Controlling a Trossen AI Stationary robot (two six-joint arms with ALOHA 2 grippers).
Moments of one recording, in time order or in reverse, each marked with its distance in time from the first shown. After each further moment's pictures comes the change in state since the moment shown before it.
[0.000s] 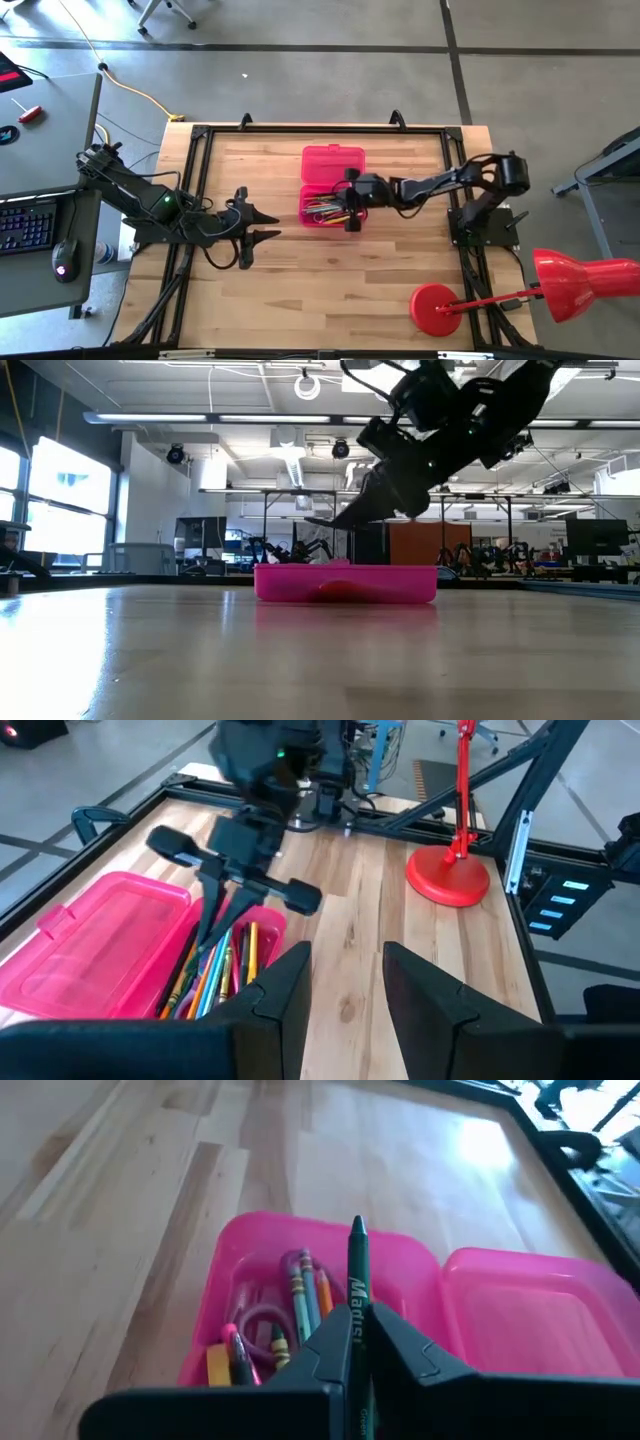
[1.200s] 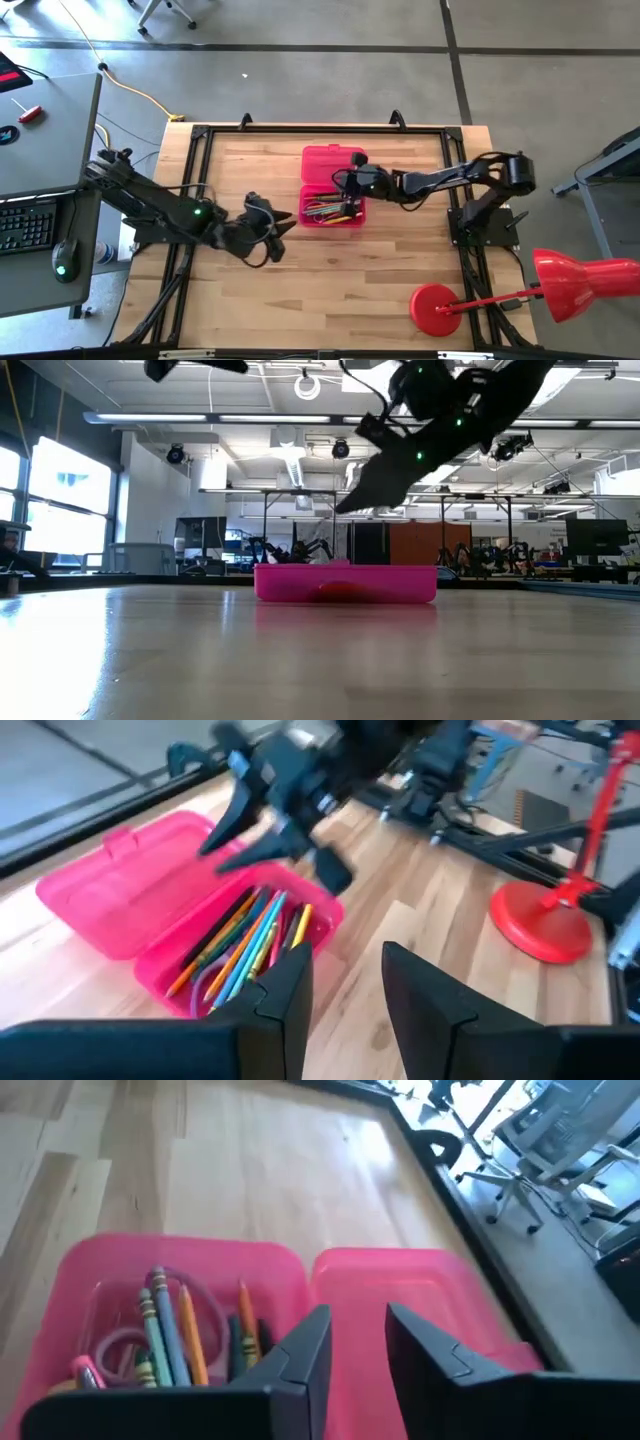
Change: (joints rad) left arm 0.057 0.171 -0.001 0.016 -0.155 -0.313; right arm -0.056 -0.022 0.040 -0.021 0.186 -0.018
